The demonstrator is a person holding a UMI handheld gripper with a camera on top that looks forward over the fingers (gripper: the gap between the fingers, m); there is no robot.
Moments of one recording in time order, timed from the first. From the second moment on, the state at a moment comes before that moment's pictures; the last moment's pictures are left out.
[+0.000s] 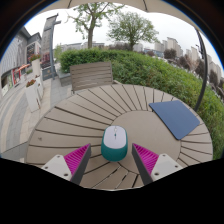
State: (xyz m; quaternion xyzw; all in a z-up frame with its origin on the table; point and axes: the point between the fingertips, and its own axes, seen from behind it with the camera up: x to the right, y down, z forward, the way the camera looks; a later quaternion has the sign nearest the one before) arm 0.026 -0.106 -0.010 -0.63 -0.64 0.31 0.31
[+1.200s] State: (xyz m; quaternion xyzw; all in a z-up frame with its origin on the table) arm -0.045 -0.057 0.116 -0.59 -0.65 0.38 0.30
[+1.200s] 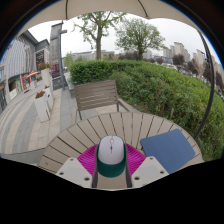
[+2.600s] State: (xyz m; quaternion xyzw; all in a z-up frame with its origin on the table) arm 0.160 0.083 0.156 -0.64 -0.66 0.28 0.26
